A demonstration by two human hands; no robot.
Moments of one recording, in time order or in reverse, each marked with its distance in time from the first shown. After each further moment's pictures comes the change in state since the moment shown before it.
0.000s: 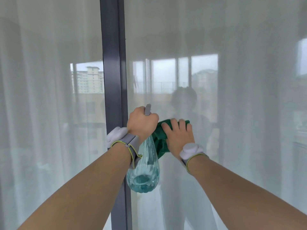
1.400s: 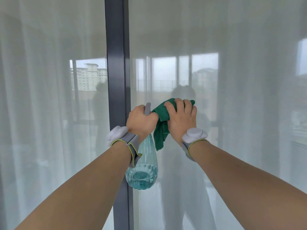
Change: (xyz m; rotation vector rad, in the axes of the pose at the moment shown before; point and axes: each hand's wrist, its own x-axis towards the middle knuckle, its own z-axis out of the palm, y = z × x) left_hand -0.010 -0.002 -0.014 0.001 -0.004 -0.006; right_hand 0.035 0.003 -0.030 0.095 0.216 0.076
